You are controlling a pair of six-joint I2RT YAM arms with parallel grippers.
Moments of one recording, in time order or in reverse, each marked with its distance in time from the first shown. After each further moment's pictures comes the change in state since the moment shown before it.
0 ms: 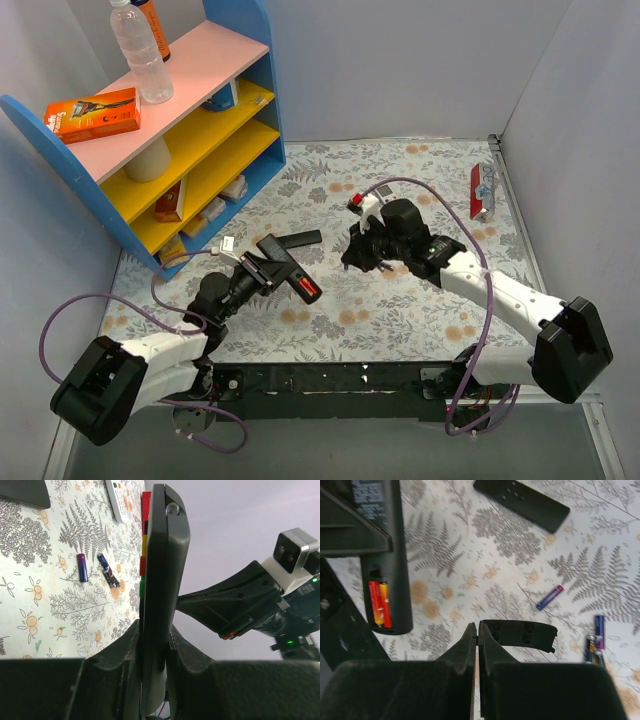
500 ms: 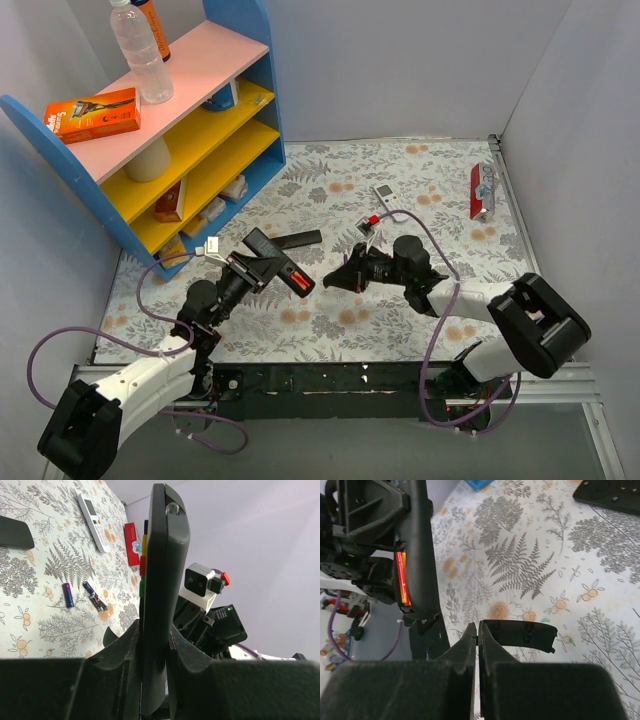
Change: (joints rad) left arm 0.000 -0.288 -0.015 -0.143 -0.087 0.063; right arm -0.023 0.074 -0.485 0.986 -0.343 0.517
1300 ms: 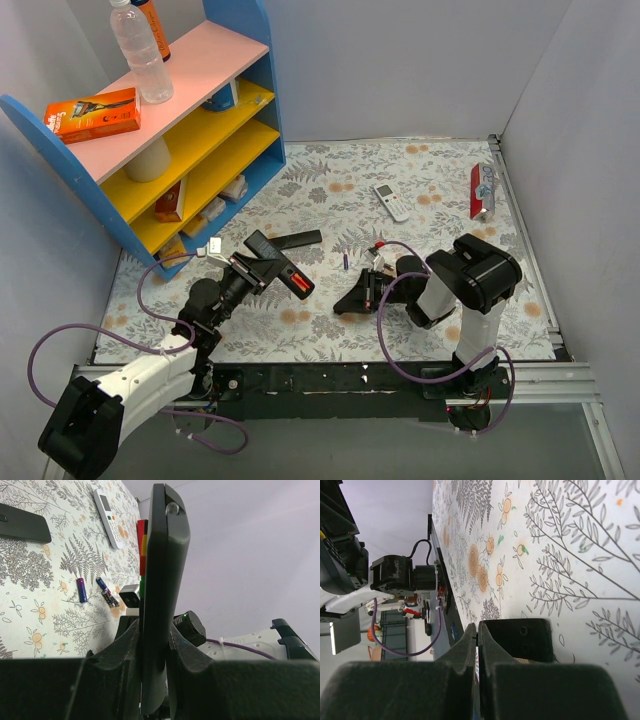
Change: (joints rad) left arm 0.000 0.011 0.000 -0.043 -0.014 0.019; right arm -0.092 0.526 -0.165 0.578 -0.183 0.456
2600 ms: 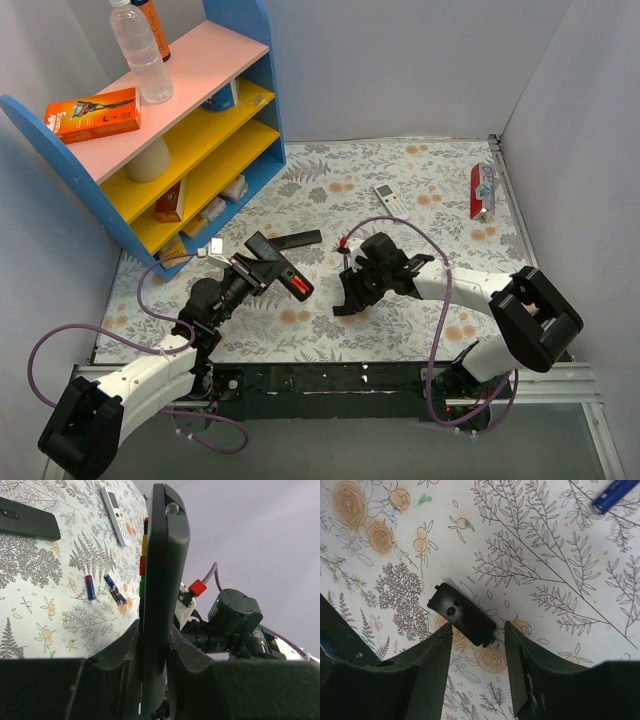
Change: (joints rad) left arm 0.000 -0.003 0.000 -0.032 0.001 0.023; right arm 0.157 -0.456 0.390 -1.445 0.481 -0.890
